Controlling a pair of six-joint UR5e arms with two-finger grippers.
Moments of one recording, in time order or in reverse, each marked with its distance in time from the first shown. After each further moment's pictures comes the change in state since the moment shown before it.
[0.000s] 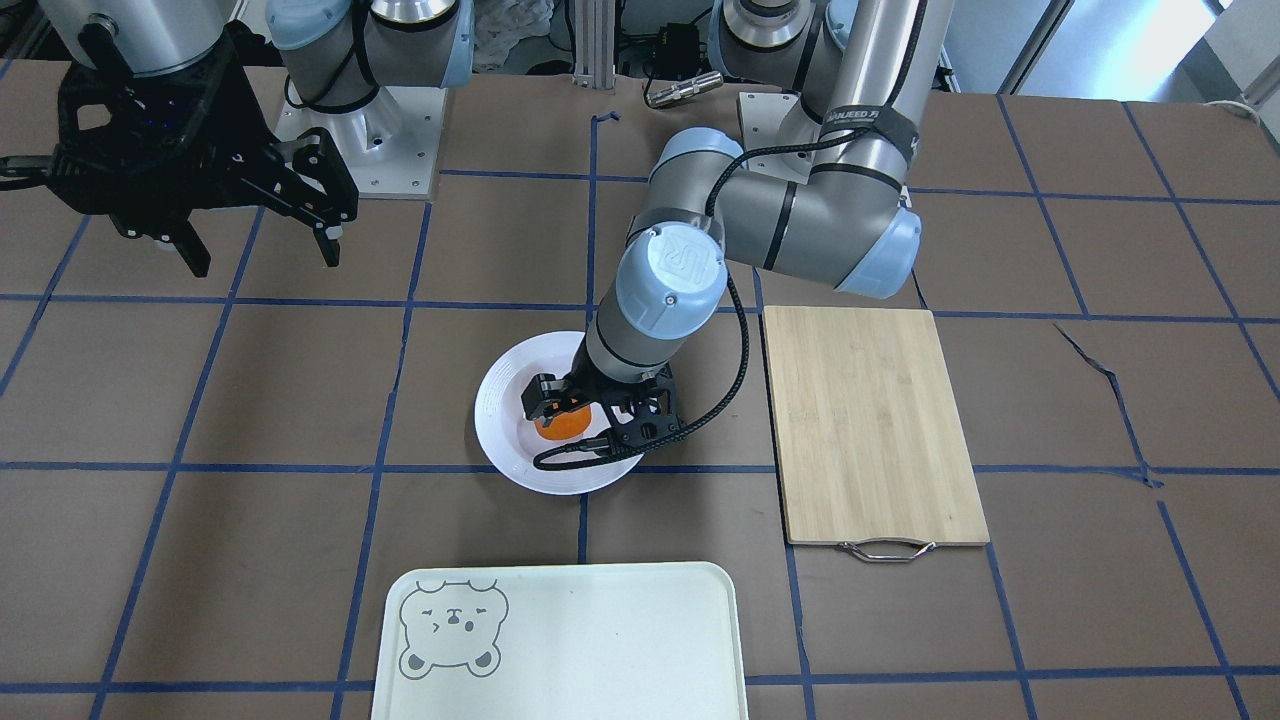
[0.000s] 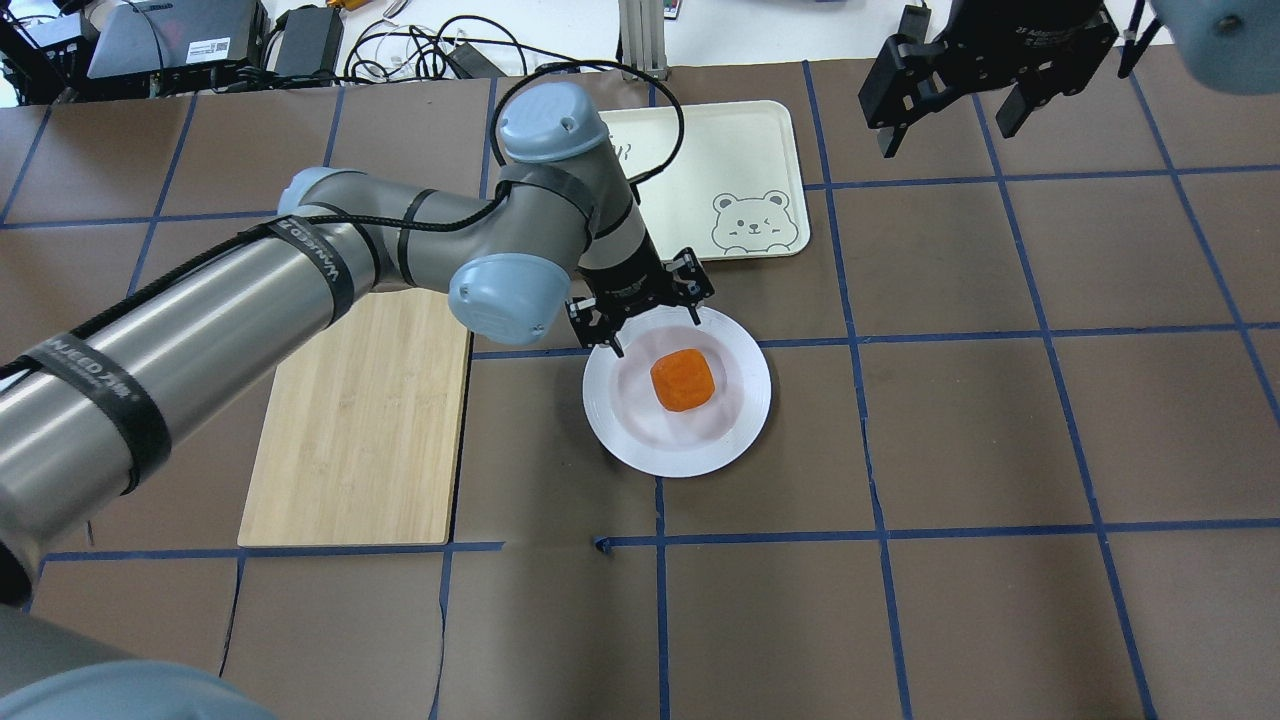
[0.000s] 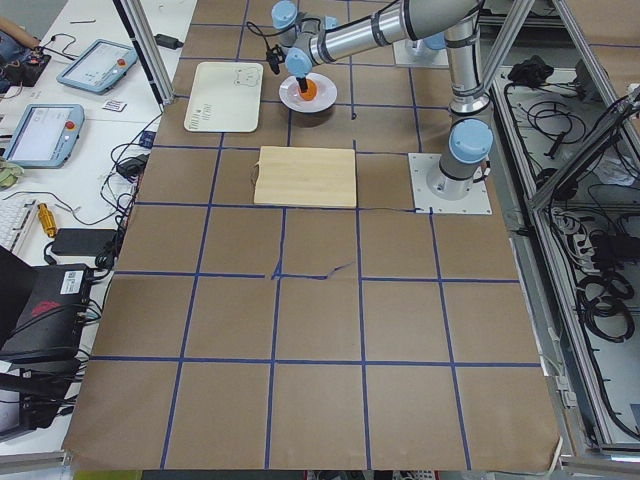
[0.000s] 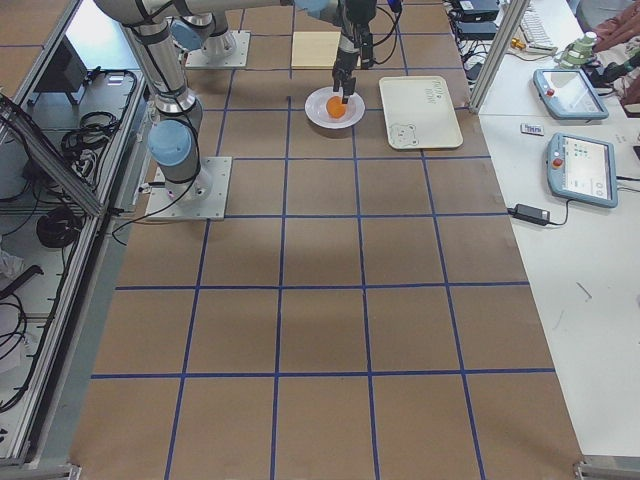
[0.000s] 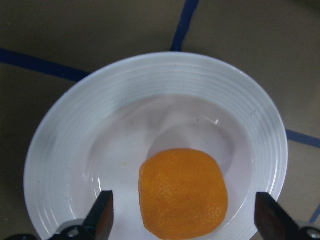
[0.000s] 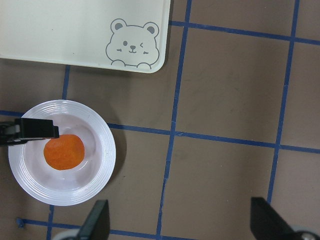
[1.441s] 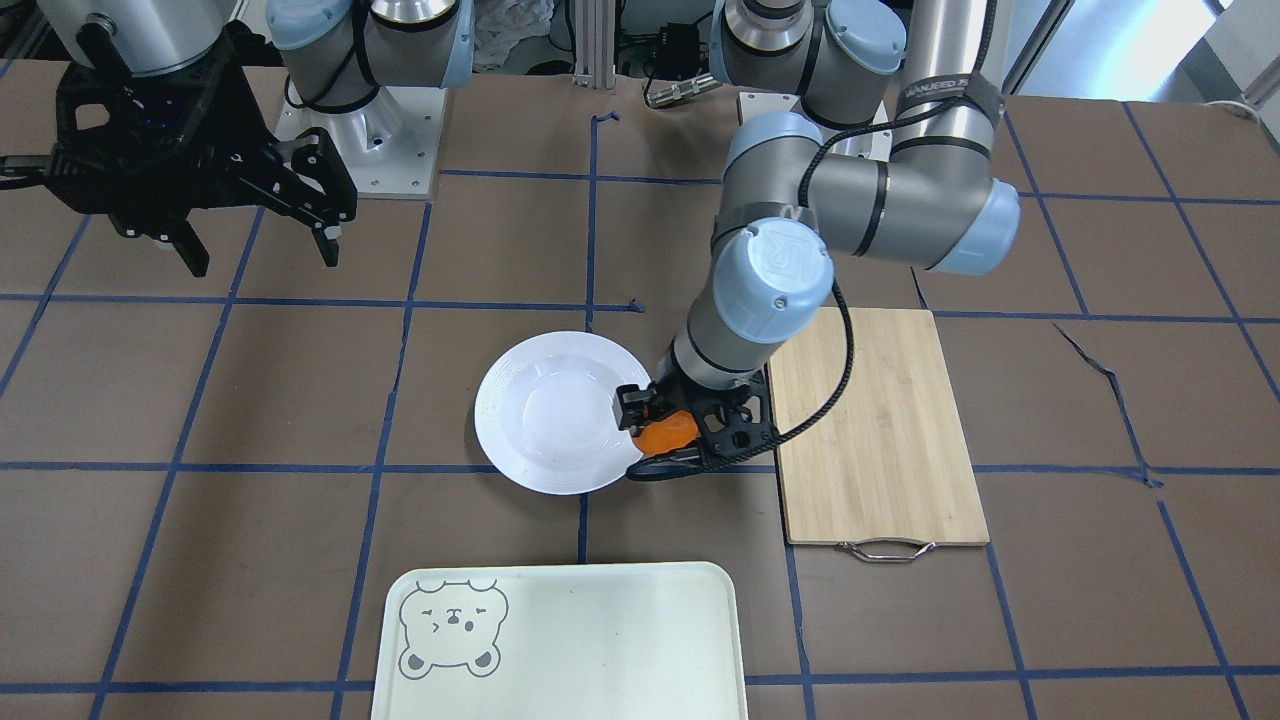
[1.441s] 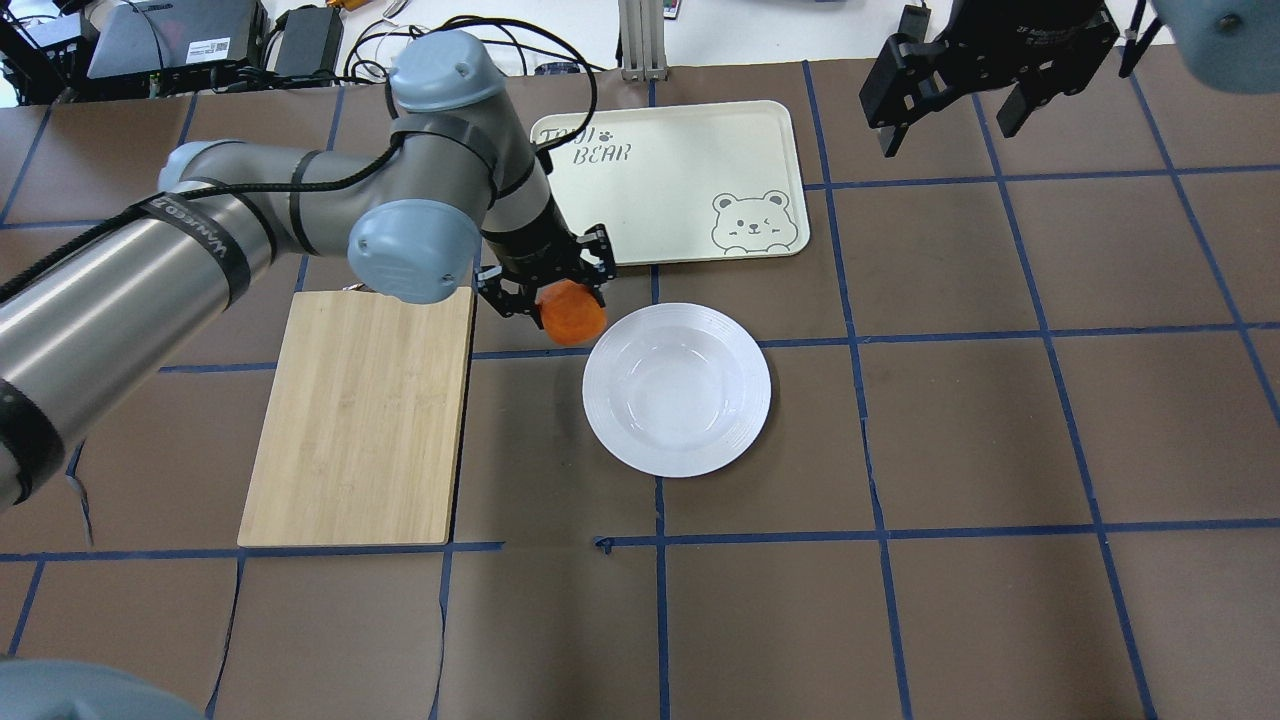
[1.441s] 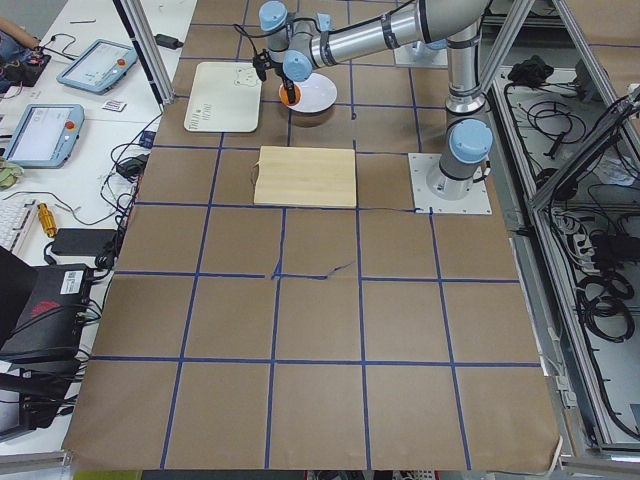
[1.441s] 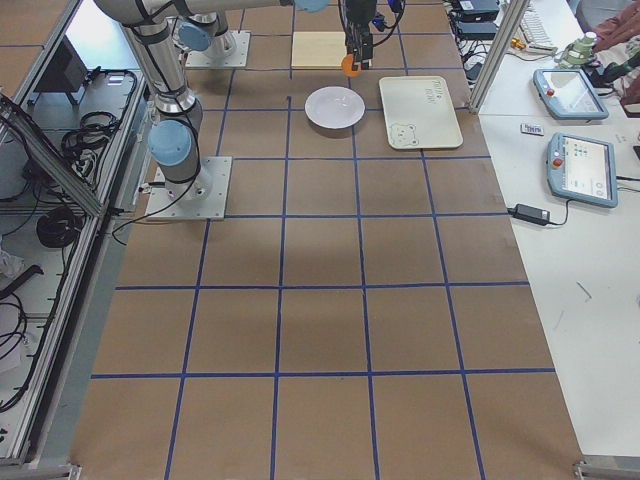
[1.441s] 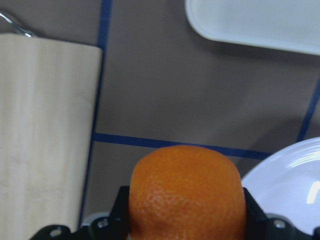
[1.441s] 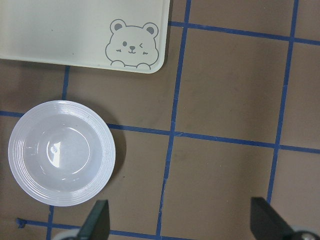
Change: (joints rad) left arm 0.044 0.031 -0.016 -0.064 0.066 0.022; right arm -0.001 0.000 0.000 -0.002 0.000 0.001
